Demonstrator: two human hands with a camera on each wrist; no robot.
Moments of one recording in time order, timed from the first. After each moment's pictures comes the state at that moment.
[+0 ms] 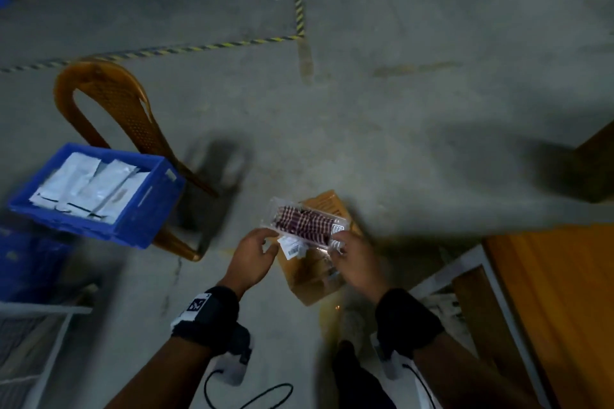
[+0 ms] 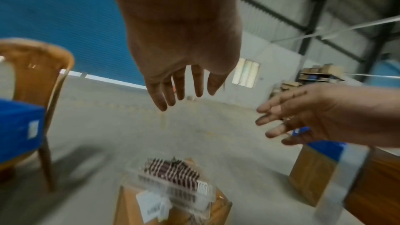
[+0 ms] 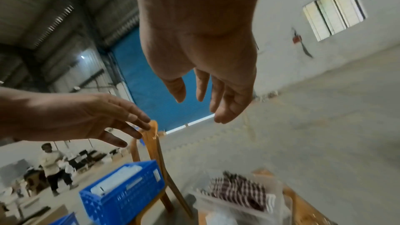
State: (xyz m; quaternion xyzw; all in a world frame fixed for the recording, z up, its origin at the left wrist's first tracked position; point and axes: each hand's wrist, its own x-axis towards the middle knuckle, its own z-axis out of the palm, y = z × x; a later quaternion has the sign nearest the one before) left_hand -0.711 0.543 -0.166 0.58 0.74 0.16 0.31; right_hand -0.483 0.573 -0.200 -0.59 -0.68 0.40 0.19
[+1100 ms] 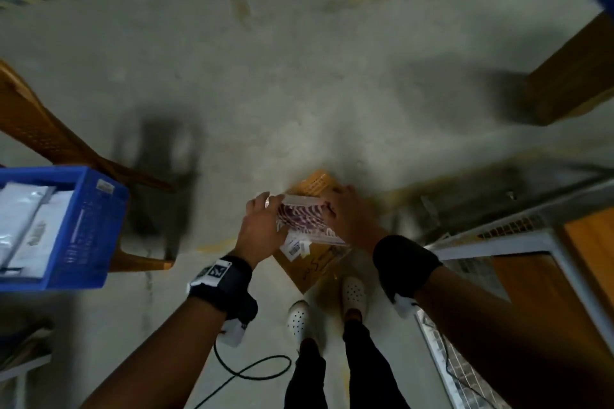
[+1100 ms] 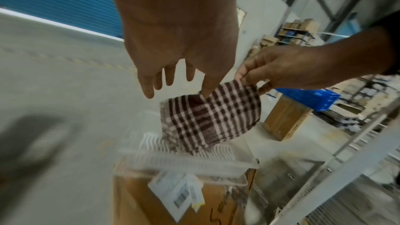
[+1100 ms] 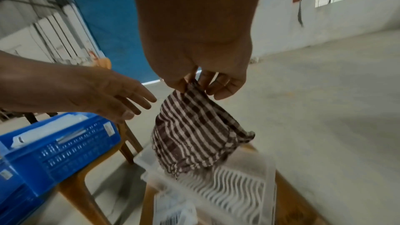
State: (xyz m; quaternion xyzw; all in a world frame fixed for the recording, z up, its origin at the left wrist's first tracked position) left_hand -0.777 0.691 -0.282 0.72 0.62 0.05 0.31; right_hand -0.561 0.700 -0.262 -0.61 -0.74 0.26 0.11
